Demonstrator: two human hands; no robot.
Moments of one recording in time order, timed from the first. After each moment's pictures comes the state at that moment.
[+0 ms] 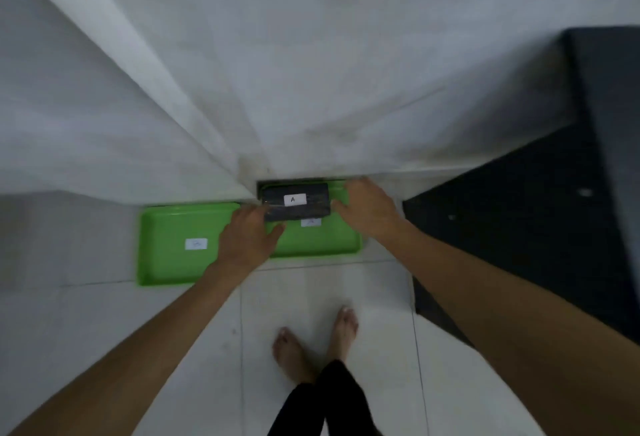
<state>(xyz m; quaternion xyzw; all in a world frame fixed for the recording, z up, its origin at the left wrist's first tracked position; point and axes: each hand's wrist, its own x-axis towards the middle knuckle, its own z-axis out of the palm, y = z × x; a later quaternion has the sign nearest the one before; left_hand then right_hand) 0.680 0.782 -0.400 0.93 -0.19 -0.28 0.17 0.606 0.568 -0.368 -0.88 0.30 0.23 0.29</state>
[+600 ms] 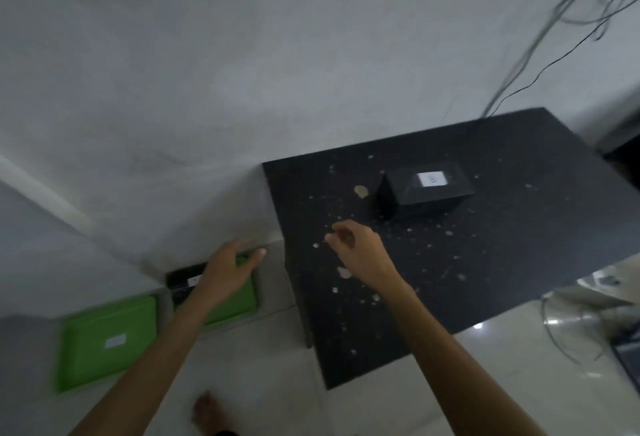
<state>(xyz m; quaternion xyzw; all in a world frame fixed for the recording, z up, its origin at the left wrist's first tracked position) 0.406 0.607 -0.046 0.86 -0.28 -0.30 0.30 0.216 0.422 0.010 -0.81 0.40 -0.06 0.43</state>
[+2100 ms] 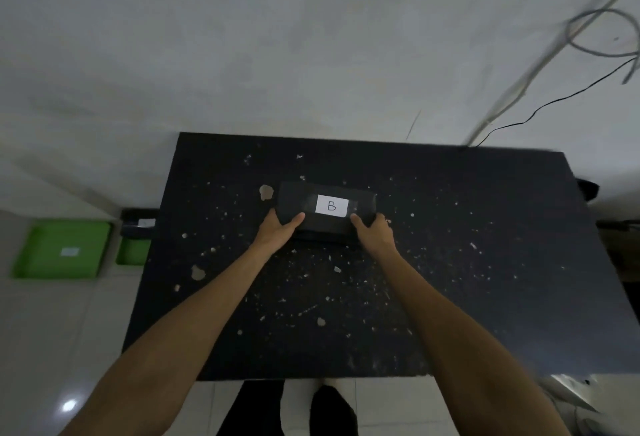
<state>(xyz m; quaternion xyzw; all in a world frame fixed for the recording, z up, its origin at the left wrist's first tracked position) 0.214 0.205 -0.085 0.80 0.01 -0.38 0.46 0.091 0.018 -0.066 -0.72 0.50 0.07 0.47</state>
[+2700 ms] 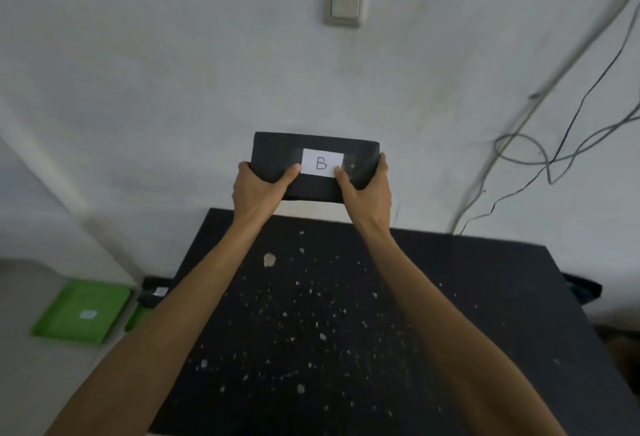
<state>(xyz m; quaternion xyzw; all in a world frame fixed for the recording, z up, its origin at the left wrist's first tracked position) 0.226 0.172 0.245 0.83 -0.03 0.07 0.55 0.144 0.010 0.241 -0.79 0.26 -0.31 0.47</state>
